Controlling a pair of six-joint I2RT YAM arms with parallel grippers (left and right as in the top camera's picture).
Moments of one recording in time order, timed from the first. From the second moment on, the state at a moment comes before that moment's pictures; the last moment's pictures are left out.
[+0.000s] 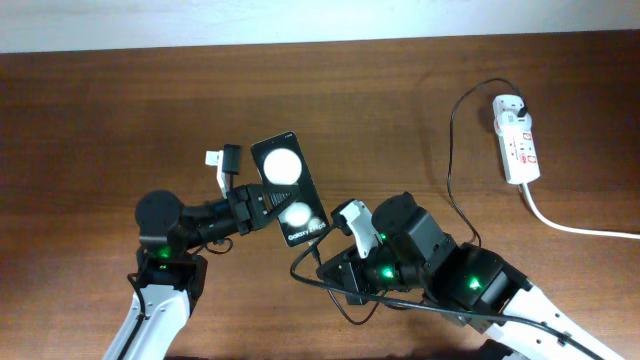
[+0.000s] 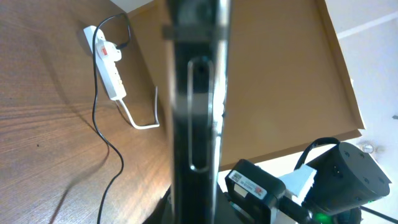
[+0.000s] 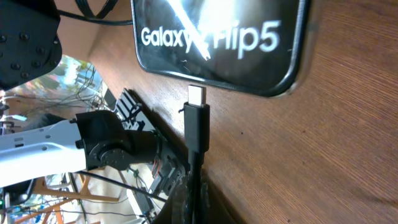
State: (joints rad) left arm -0.10 1.17 0.49 0.72 1.15 -1.20; right arm 0.78 1.08 0.93 -0.63 -0.49 0.51
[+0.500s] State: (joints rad) left arm -0.10 1.17 0.49 0.72 1.15 -1.20; right arm 0.78 1.08 0.93 -0.62 -0.49 0.53
